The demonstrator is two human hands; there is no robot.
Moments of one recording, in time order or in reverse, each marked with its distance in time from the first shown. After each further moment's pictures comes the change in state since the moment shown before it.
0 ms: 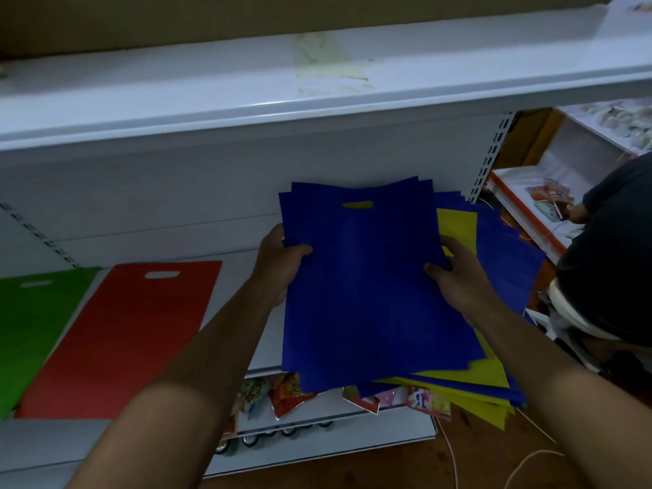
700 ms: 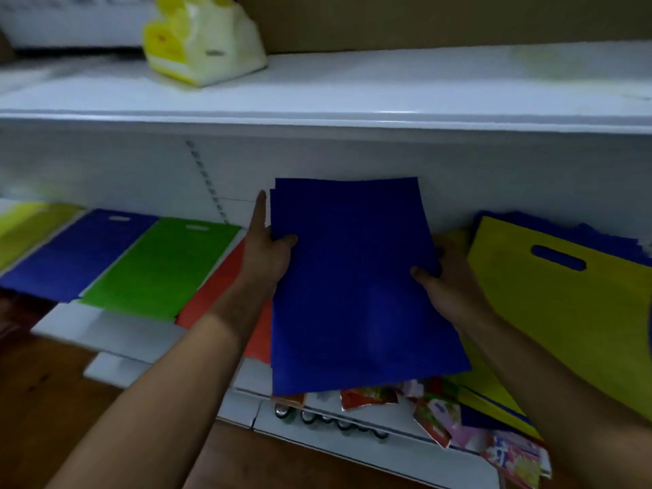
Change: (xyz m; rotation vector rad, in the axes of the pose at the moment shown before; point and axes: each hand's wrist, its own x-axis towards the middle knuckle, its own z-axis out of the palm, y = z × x) left_hand -0.068 0.032 -0.174 0.037 0.482 0.160; right_hand -0.021 -0.061 0.173 -0.048 -0.332 -0.206
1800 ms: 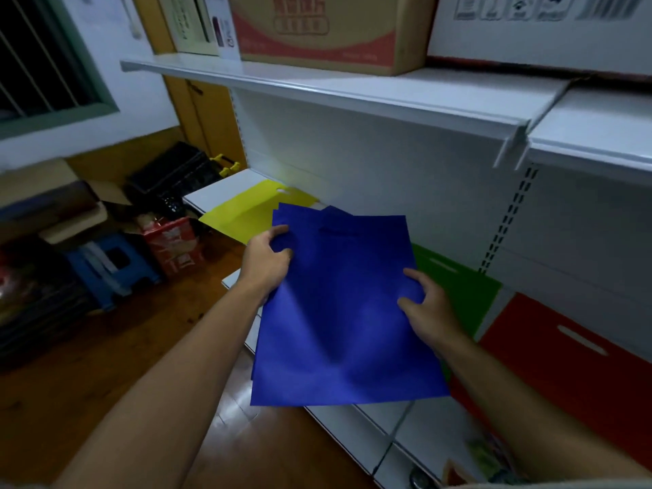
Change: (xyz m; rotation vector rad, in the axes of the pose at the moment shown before) left_hand 0.099 -0.025 -0.512 0.254 0.498 -0.065; right_hand 0.018 -0.122 0.513 -0.151 -0.424 -0.007
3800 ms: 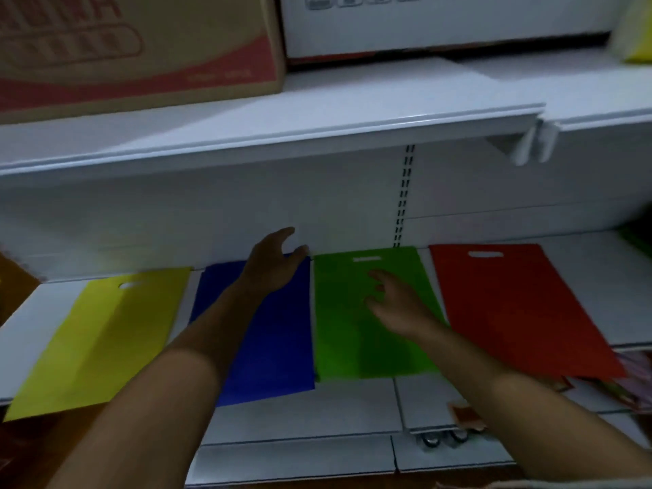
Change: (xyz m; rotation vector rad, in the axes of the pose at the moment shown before) left_hand 0.166 0.030 0.128 0.469 -0.896 0.509; right_hand 0.067 -0.011 0.045 -0.215 0.370 0.274
